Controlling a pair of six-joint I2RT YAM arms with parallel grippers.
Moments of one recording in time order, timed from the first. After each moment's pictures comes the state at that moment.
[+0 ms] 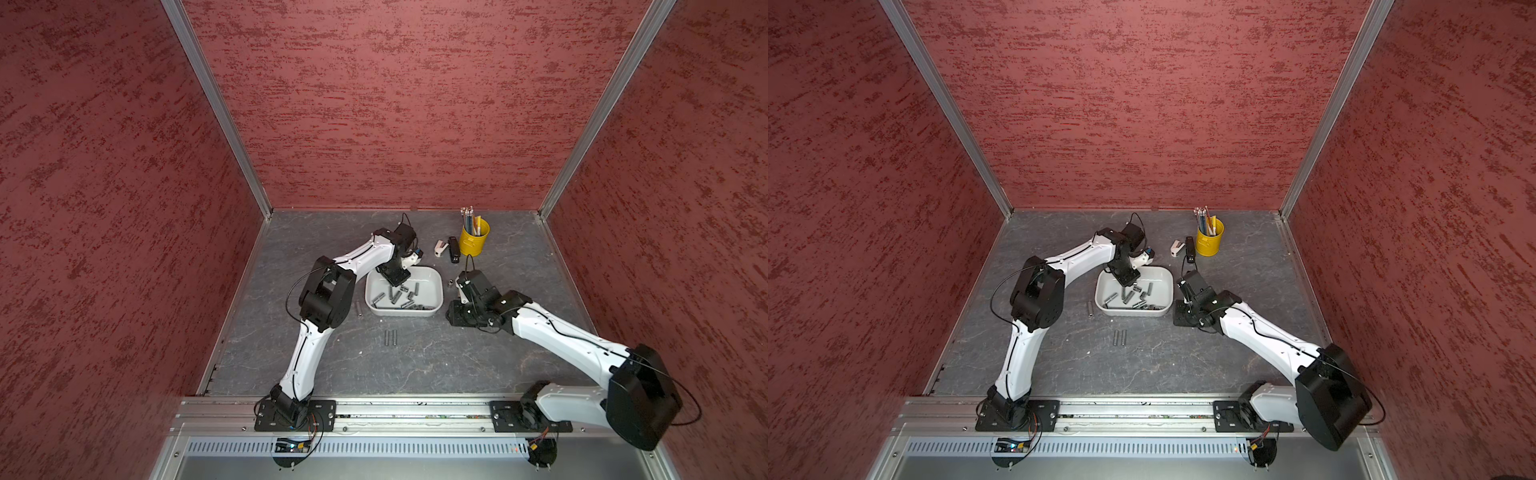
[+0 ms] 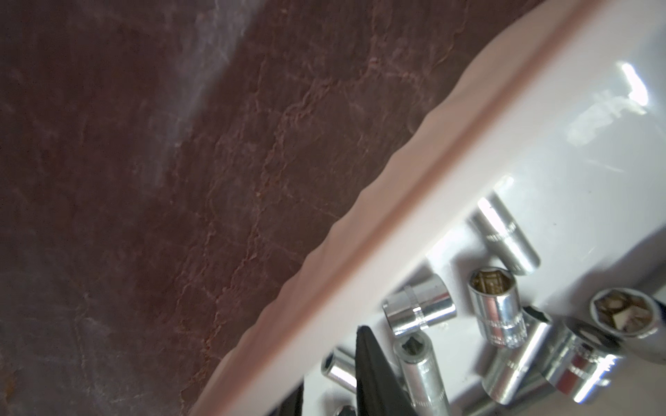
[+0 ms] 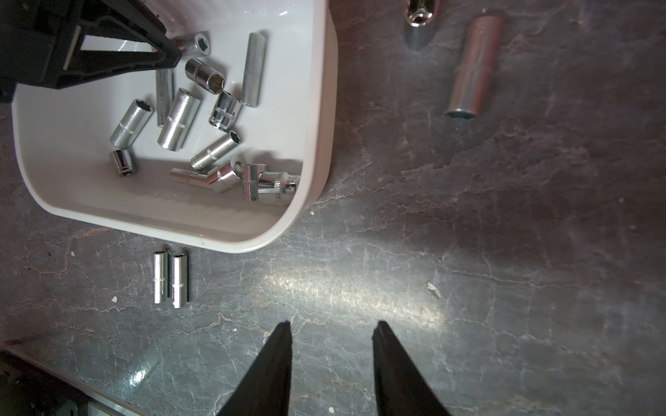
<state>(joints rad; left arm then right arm) -0.58 2.26 1.86 -1.03 0.02 0.33 0.61 1.28 0.82 -0.61 -0.06 0.63</state>
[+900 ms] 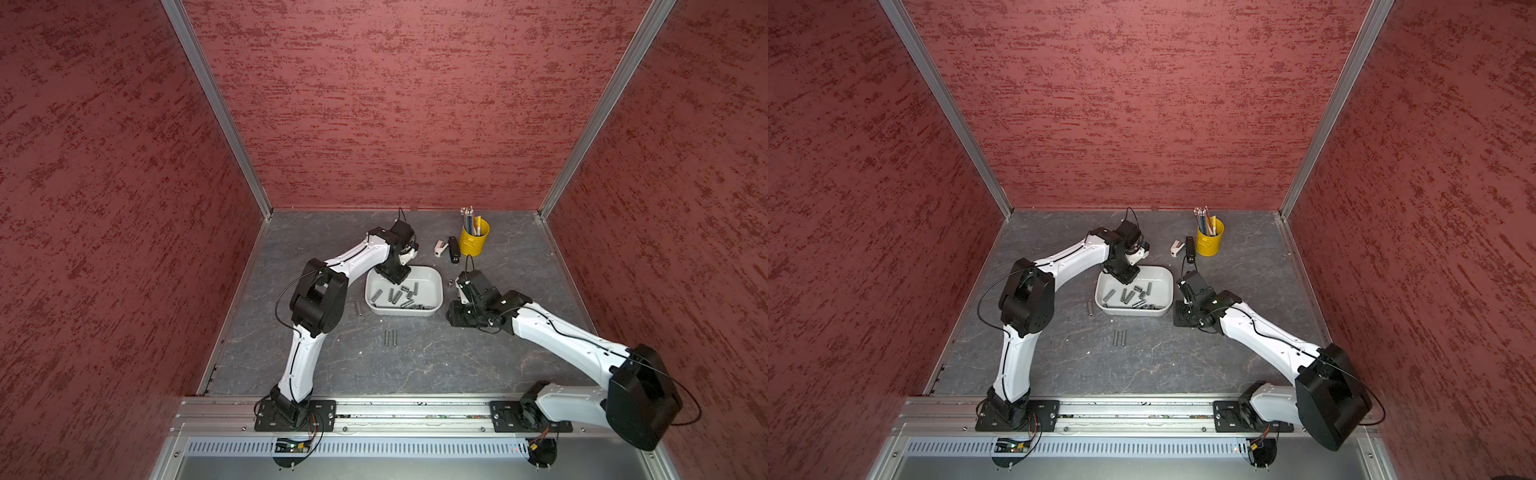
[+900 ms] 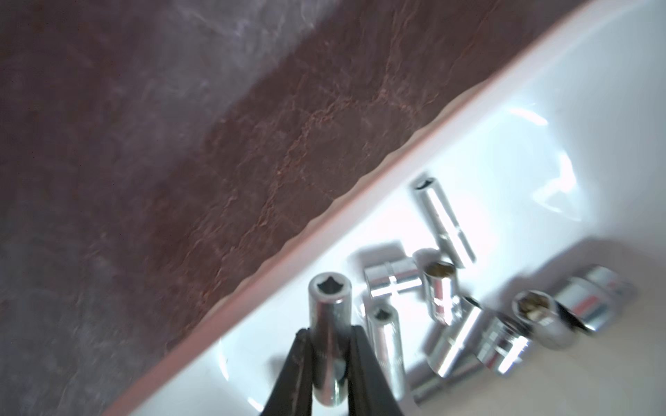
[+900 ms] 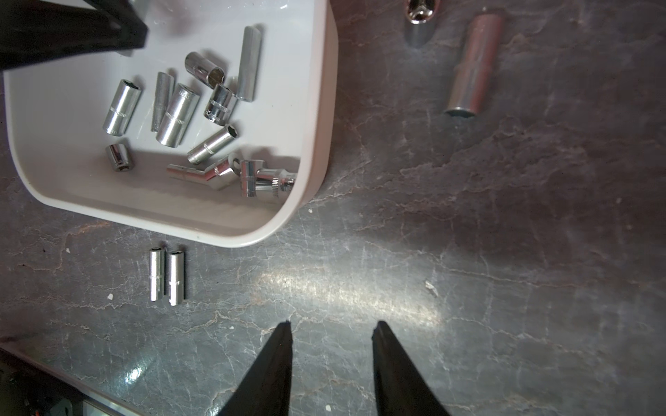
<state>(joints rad) -0.57 2.09 1.76 -0.96 0.06 0.09 0.61 1.28 0.82 -0.62 -0.06 0.61</state>
